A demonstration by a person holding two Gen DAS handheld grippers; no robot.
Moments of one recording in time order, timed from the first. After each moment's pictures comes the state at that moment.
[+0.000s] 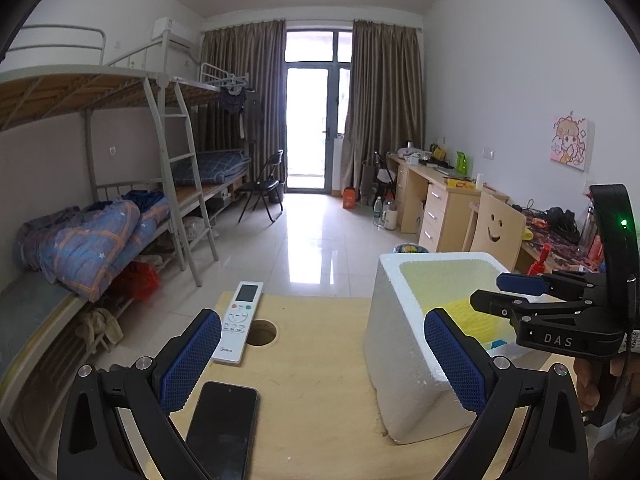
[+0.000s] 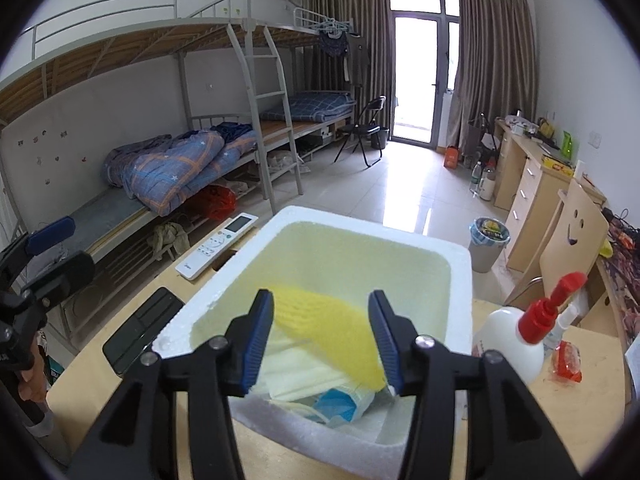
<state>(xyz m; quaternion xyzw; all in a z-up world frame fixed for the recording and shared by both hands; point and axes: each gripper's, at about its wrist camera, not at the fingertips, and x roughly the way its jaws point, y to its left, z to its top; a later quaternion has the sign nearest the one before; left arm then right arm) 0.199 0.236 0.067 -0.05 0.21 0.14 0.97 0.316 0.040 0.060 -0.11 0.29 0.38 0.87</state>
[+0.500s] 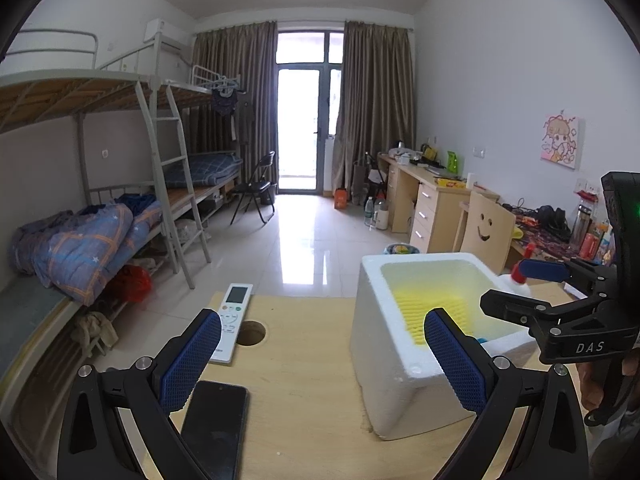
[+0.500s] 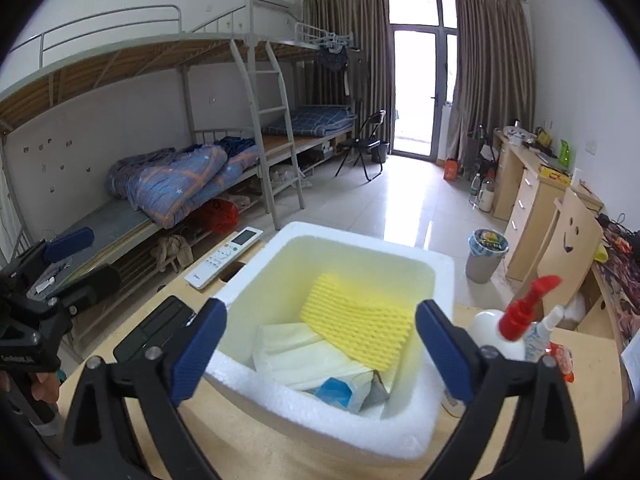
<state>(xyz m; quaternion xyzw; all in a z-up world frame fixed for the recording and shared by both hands) 0.189 0.223 0.078 -0.04 0.21 0.12 0.97 0.294 0.016 0.078 -0.10 0.26 0.38 0.88</state>
